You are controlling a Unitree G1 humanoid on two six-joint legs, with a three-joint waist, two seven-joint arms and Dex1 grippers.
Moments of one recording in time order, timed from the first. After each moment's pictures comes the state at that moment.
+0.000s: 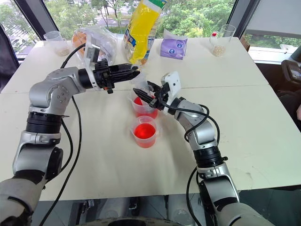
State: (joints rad) left arm -0.92 0.49 0.00 0.25 -0.57 0.60 -1.08; right arm -0.58 -0.21 0.10 0.02 0.32 0.31 0.69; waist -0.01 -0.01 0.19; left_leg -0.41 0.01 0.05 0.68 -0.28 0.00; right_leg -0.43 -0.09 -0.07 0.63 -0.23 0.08
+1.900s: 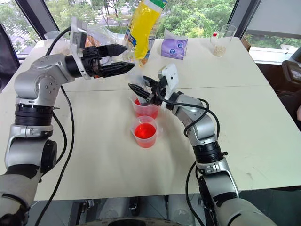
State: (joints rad) left arm -0.99 0.55 0.03 0.27 -0.55 0.57 -1.11; right arm -0.67 -0.20 0.09 -0.02 0.35 0.36 0.68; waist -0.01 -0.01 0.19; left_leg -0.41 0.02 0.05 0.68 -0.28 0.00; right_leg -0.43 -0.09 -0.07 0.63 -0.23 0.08
